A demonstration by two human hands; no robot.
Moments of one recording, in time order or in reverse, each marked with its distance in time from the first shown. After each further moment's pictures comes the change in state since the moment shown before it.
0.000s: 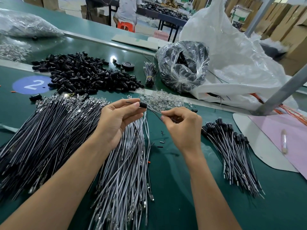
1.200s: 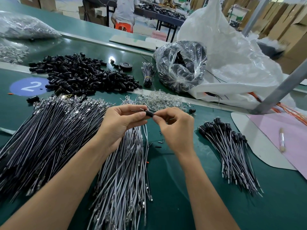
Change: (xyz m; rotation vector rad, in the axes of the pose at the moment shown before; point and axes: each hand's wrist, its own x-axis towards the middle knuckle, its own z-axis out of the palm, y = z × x) left_hand -0.002 -0.007 0.004 0.153 -0.092 -0.024; right_hand -0.004 -0.002 0.008 0.039 -0.047 -0.018
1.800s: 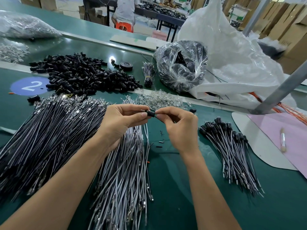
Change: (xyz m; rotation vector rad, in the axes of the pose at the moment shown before) left_hand 0.001 0.002 -0.001 0.069 -0.017 0.020; right_hand 0.002 0.000 -0.008 0.045 -0.018 -0.011
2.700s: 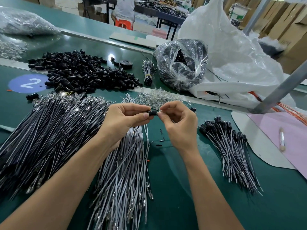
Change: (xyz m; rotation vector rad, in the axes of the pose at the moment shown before) left_hand -0.004 0.000 0.004 0.063 -0.005 -0.009; right_hand -0.002 -0.001 0.003 0.191 0.026 0.110
